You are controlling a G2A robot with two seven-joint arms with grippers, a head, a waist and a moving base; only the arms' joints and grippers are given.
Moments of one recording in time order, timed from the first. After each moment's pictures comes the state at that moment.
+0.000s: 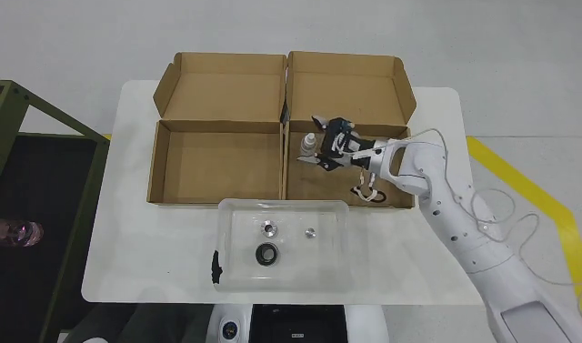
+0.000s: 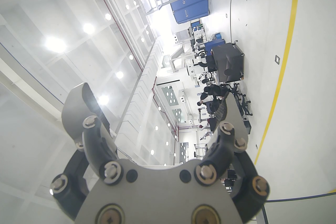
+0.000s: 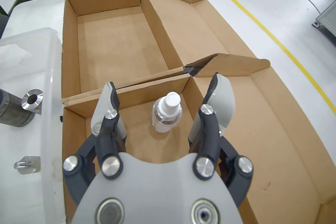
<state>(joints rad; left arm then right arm) -0.19 -0.18 -0.57 -1.44 2.04 -0.23 0.13 -0.83 -1.13 0.98 -1.48 -1.22 -0.77 0.14</state>
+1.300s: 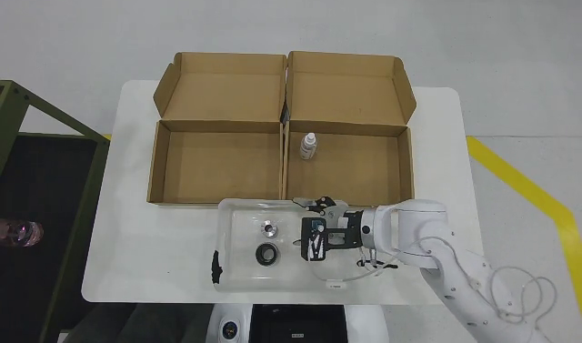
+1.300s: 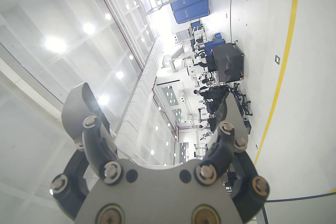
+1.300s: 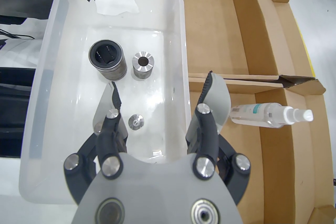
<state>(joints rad) -0.19 -0.18 -0.57 -1.44 2.04 -0.23 0.13 -1.19 -1.06 1.02 -2.00 -1.32 -0.89 0.52</state>
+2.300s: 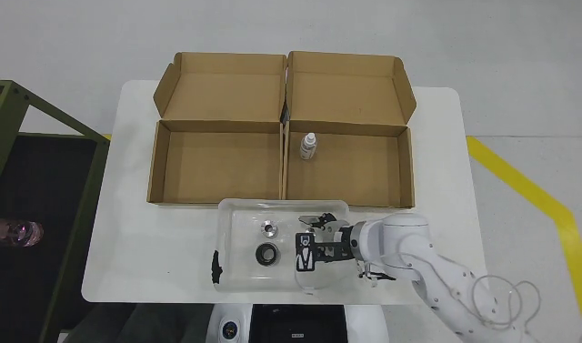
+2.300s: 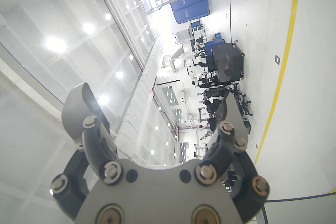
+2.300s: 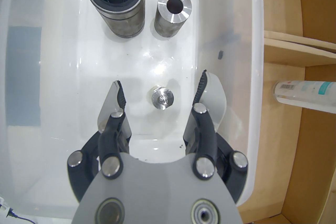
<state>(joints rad) -0.19 -0.18 -0.57 -1.44 2.04 -0.23 0.13 -1.20 -1.06 0.91 -1.95 -1.41 -0.85 0.70</state>
